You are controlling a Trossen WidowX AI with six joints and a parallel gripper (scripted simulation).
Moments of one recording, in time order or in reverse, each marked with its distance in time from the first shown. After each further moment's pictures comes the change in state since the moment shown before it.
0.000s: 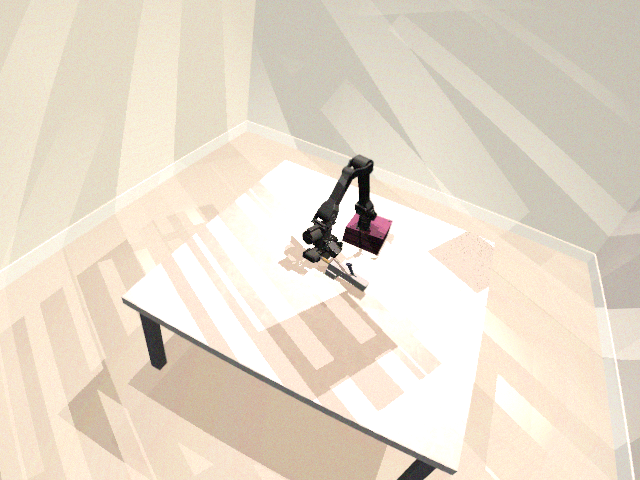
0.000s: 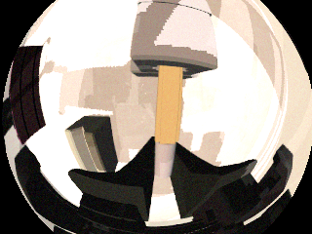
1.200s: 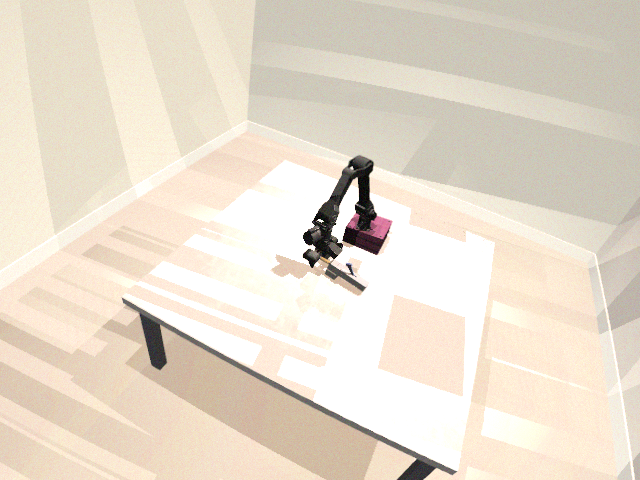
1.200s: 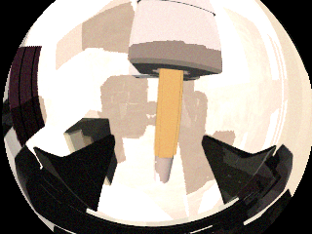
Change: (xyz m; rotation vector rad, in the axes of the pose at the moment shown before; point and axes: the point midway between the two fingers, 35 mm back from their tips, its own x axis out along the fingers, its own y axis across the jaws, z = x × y) arm 0.004 0.000 0.002 -0.003 0.005 -0.001
